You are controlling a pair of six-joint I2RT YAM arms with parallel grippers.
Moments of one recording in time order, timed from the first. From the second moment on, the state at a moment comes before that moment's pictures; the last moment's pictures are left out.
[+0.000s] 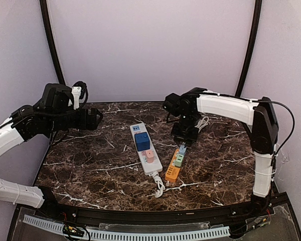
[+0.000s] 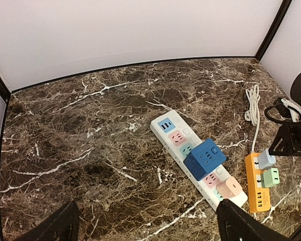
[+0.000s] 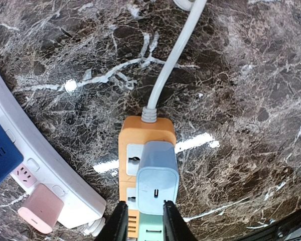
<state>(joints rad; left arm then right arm) -0.75 1.04 1.12 -0.67 -0.35 -0.35 0.79 2.01 1.76 -1.23 0.07 1.12</state>
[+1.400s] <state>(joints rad) -0.75 0.98 1.08 -0.68 -0.36 -0.33 0.79 1.97 1.70 -1.23 0.10 1.10</state>
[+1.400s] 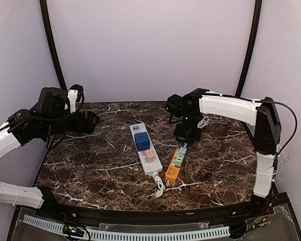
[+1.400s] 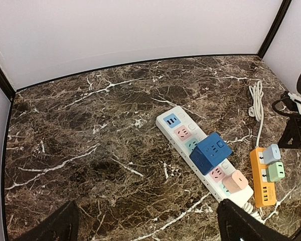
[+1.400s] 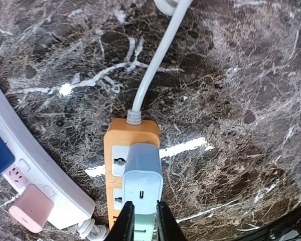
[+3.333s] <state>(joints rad) -0.52 1.18 1.30 -0.68 -0.60 -0.01 0.58 1.42 1.43 -0.87 0.41 0.42</state>
